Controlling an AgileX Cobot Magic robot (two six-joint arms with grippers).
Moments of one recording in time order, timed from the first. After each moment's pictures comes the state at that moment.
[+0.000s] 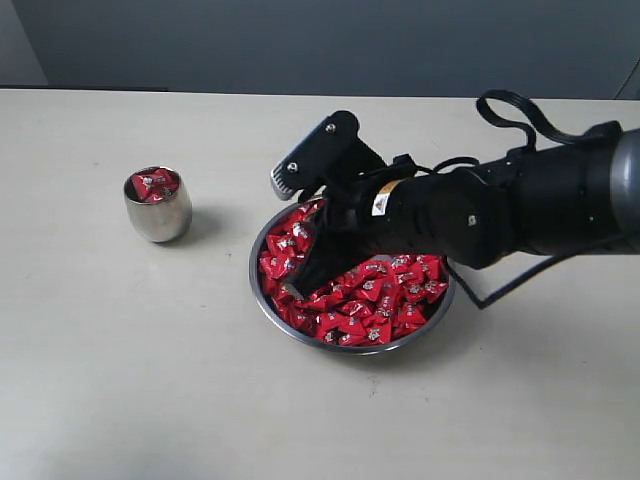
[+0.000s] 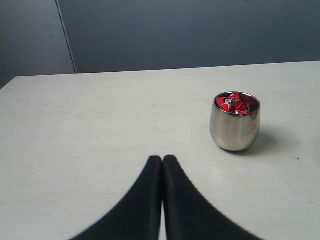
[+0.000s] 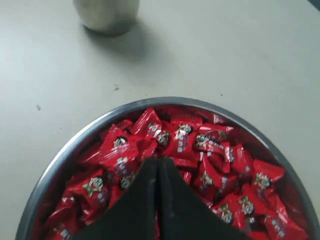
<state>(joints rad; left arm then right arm) 0.12 0.00 0.00 0.05 0.29 -0.02 0.88 1.71 -0.88 0.29 -0.02 -0.54</state>
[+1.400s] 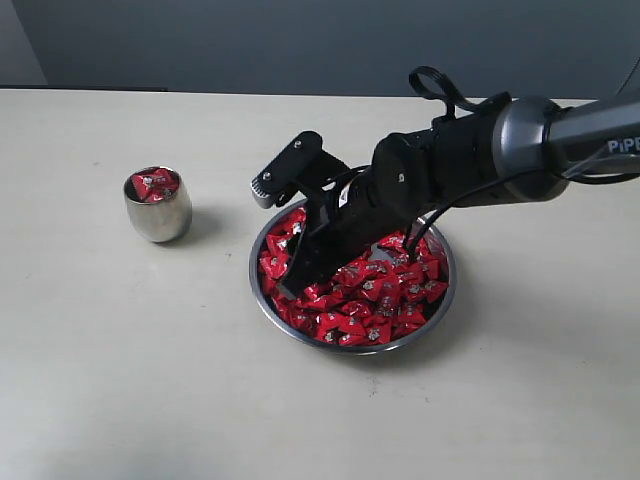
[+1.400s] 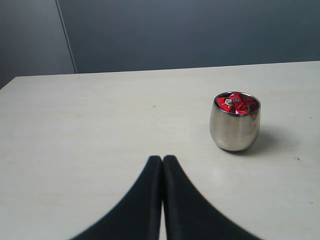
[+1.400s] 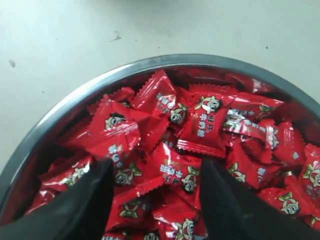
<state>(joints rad) 0.12 0.00 0.00 0.05 0.29 -0.02 0.83 1.93 -1.11 0.28 0.27 -0.54</state>
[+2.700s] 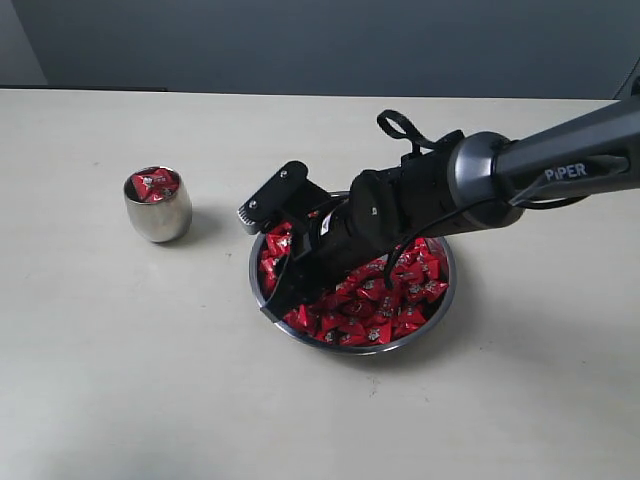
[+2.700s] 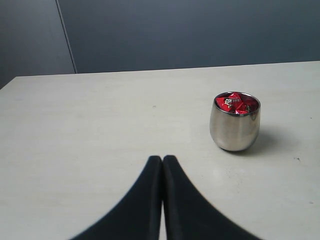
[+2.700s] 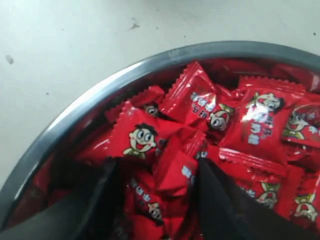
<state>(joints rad) 0.12 0.00 0.00 0.05 0.29 -0.02 0.87 2.02 -1.11 0.32 0.19 -0.55</state>
